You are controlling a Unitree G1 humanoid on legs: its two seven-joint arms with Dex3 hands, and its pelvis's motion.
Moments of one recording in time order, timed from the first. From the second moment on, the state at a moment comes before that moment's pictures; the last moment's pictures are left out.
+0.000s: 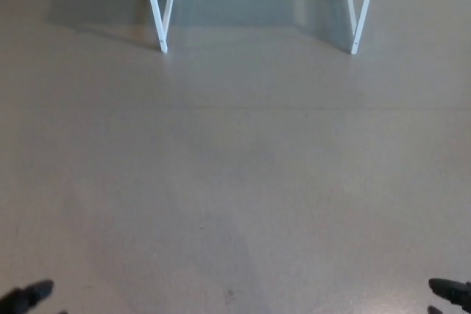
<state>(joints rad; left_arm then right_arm) 0.25 0.33 0.21 0.42 -0.10 0.02 -0.16 0.24 -0.31 -0.12 0.44 0.02 -0.06 0.16</state>
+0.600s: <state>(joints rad) 0.37 0.33 0.39 0.36 -0.29 0.01 -0.33 0.38 -0.27 -0.27 0.34 0.20 -0.11 0.31</state>
